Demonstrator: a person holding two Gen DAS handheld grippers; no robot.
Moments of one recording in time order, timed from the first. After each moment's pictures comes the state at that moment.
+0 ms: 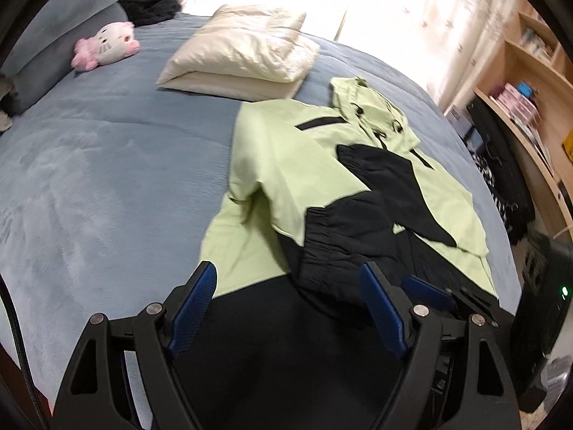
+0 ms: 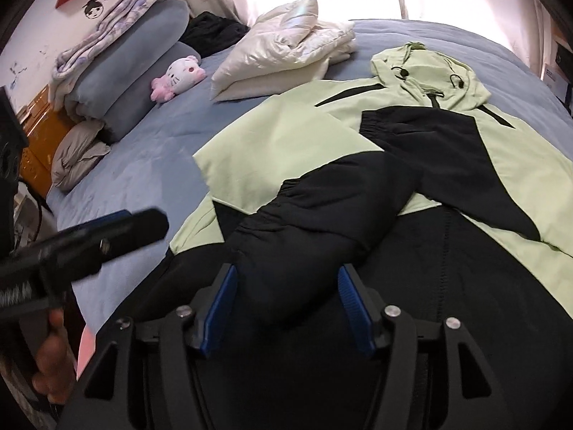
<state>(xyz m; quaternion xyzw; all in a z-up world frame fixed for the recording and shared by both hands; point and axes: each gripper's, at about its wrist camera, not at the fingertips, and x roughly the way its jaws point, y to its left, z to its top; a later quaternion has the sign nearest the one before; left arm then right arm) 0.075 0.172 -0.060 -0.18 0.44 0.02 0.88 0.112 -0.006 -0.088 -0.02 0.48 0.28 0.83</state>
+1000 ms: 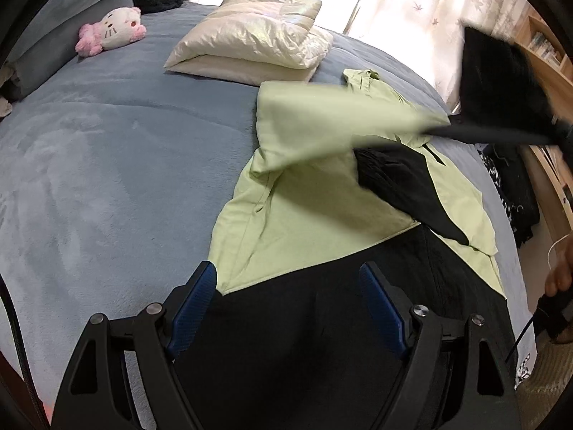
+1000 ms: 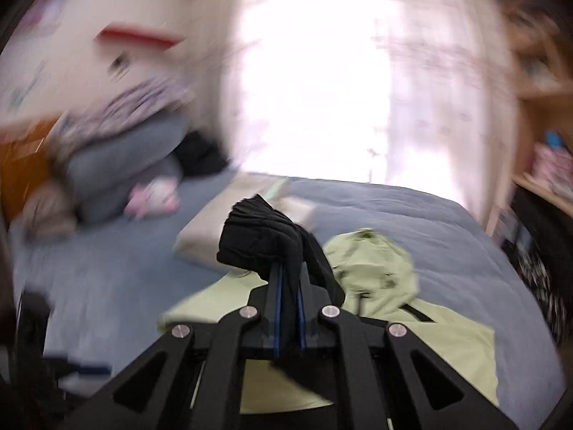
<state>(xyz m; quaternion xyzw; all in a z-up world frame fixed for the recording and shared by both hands) 0.080 0.177 -0.083 -0.18 0.46 0.03 0.87 0.154 -0.057 0.045 -0.03 0.20 0.20 0.96</state>
